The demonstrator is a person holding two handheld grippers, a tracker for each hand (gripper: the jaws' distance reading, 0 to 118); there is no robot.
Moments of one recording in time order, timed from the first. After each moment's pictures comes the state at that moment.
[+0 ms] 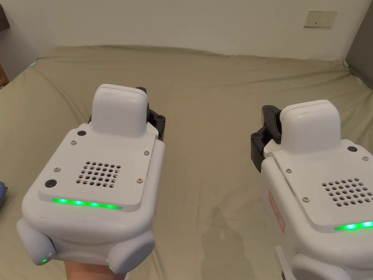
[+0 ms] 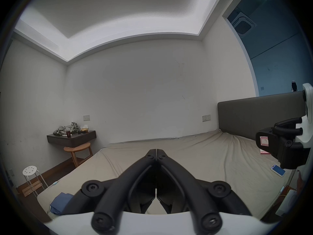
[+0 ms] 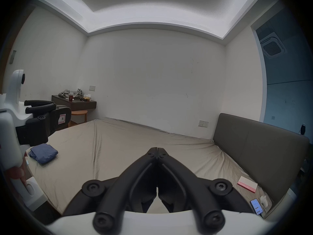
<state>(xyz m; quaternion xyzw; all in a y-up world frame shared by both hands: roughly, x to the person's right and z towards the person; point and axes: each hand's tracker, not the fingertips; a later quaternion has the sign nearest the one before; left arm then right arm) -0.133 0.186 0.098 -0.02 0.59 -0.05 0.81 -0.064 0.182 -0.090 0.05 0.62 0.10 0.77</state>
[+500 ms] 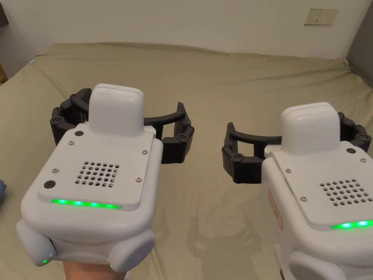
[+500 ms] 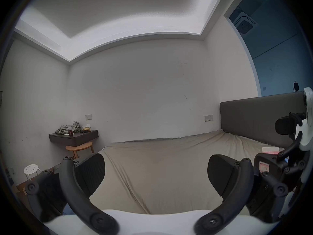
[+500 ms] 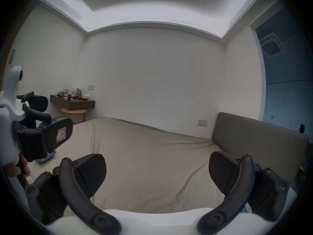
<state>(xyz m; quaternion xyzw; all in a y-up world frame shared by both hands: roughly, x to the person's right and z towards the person) -0.135 0.180 0.099 -0.02 0.60 -0.04 0.80 -0.069 0.175 -0.094 0.04 0.61 0.10 0.78</state>
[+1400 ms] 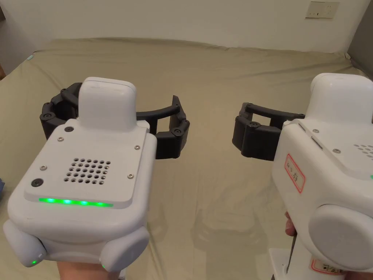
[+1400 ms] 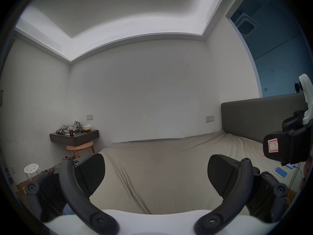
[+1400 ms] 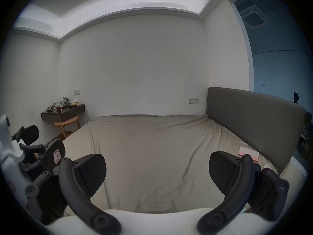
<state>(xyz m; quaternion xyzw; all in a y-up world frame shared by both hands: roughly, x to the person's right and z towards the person) -0.136 0.183 0.098 -0.02 0.60 -0.04 0.80 -0.066 0.216 -0.087 -0.09 0.58 0.06 0.81</state>
